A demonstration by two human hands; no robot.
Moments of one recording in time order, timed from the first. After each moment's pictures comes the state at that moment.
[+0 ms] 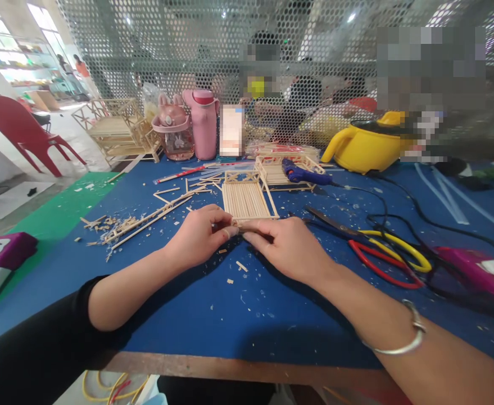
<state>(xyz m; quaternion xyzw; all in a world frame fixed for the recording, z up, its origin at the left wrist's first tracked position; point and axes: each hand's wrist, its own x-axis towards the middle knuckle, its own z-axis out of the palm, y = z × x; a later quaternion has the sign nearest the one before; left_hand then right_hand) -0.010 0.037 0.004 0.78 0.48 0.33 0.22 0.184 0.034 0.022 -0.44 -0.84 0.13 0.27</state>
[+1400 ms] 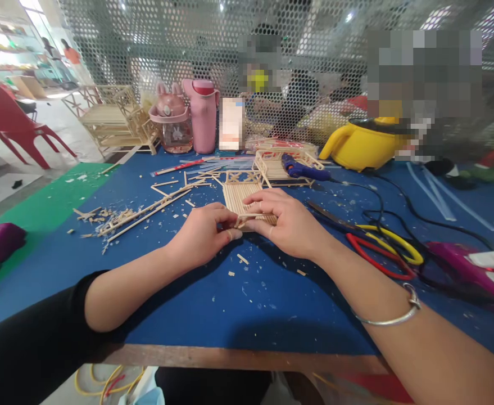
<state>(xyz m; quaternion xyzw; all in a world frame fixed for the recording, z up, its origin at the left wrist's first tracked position) -0.006 0.030 -0.002 0.79 0.47 0.34 0.21 0.182 0.054 0.020 -0.37 -0.88 0.08 0.28</state>
